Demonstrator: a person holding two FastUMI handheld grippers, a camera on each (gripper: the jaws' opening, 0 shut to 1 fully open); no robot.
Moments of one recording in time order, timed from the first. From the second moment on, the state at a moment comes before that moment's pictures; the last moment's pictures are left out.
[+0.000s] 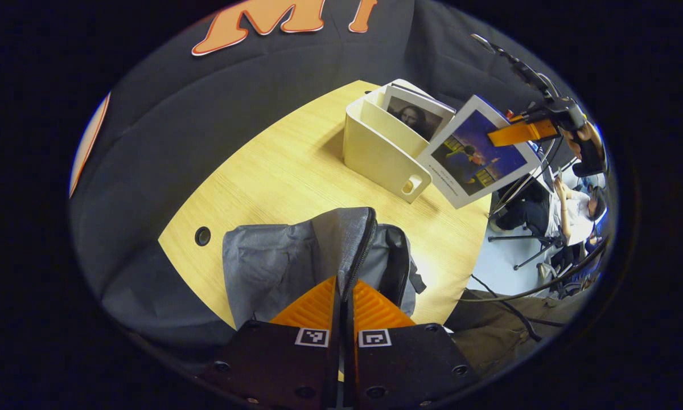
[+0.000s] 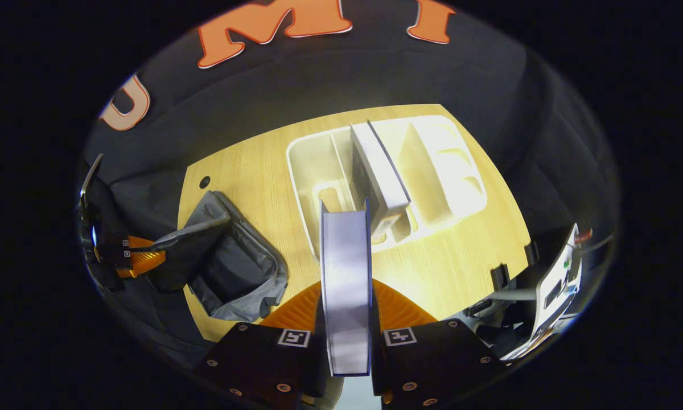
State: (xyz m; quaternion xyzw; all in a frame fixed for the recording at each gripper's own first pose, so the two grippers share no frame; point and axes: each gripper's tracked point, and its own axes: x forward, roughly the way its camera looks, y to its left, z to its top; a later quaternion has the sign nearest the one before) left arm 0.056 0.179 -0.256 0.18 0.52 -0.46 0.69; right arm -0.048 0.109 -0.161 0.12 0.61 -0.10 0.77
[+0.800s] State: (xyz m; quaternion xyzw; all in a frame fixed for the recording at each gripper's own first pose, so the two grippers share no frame) left arm 0.041 0.184 -0.250 0.17 0.49 -0.47 0.71; right arm -0.127 0.162 -0.098 0.39 0.47 -0.11 0.79
